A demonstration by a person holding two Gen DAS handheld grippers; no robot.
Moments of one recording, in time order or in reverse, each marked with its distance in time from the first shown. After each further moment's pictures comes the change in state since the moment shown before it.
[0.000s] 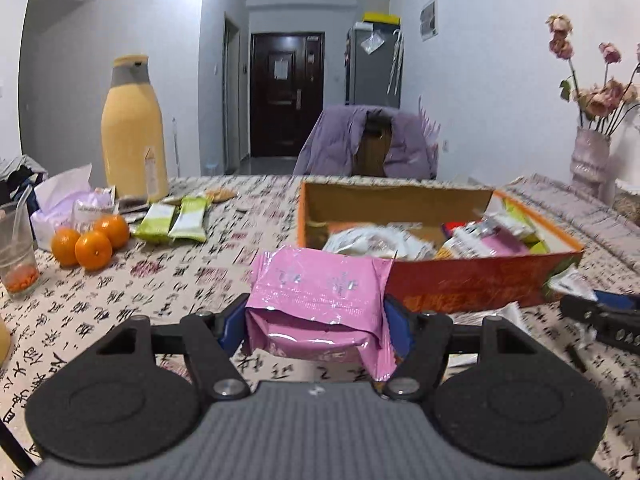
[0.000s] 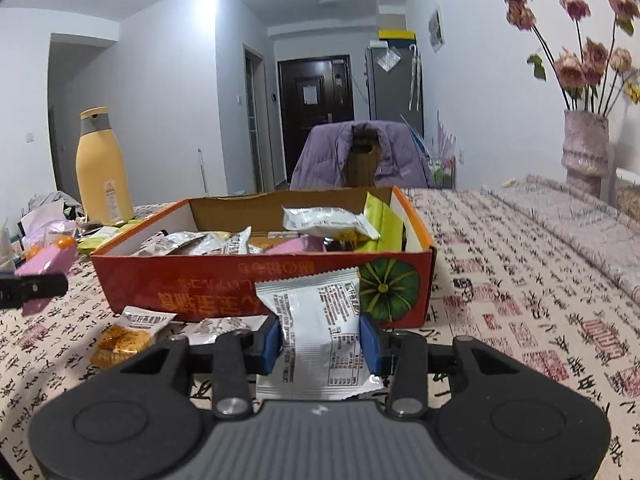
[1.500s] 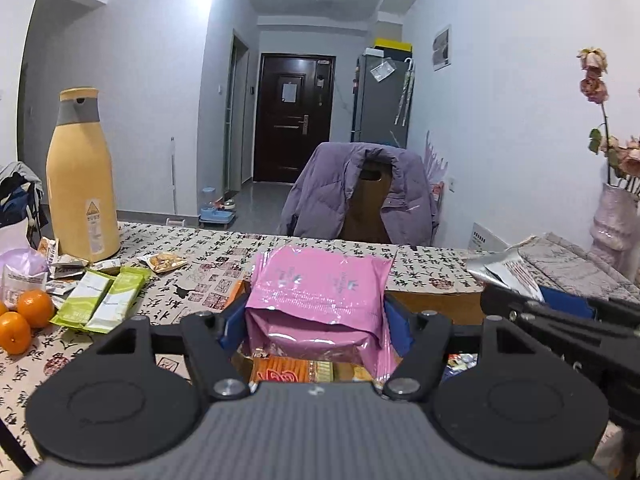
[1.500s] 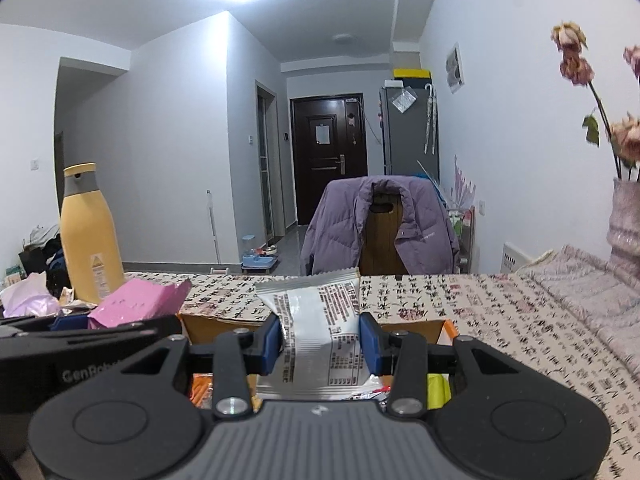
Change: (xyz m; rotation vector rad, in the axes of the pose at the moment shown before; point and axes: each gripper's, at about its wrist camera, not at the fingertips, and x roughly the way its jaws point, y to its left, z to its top) left arm 0.120 -0.061 0.104 -0.070 -0.065 0.023; right arm 0.105 0.018 0.125 -0.005 -0.114 0.032
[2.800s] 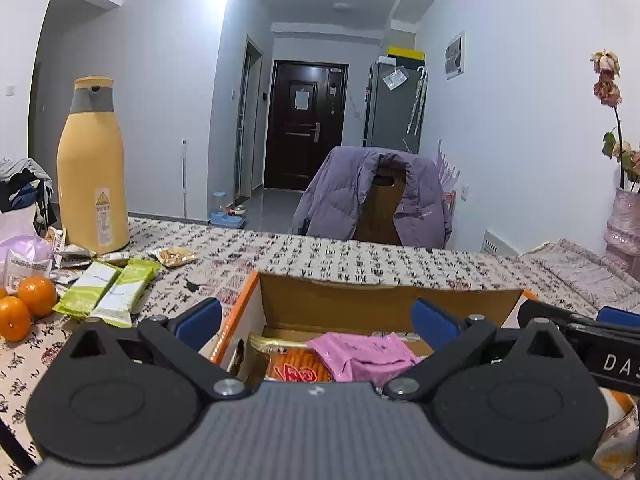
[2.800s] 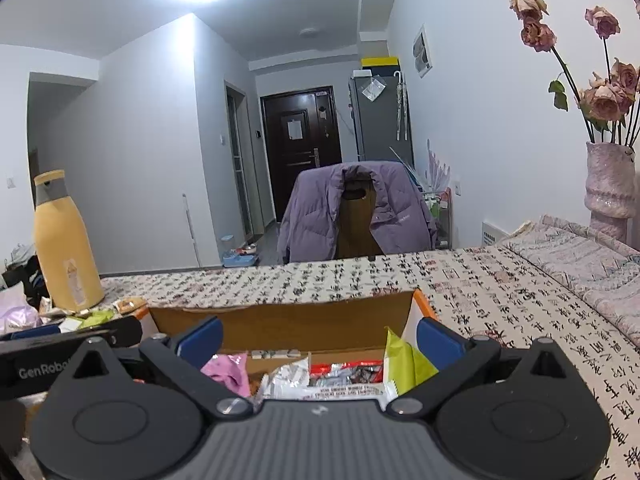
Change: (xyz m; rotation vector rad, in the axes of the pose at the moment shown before) left arm 0.005 0.015 -0.016 -0.024 -0.038 0.024; right arm 0.004 -0.022 -0.018 0.073 0.008 -0.054
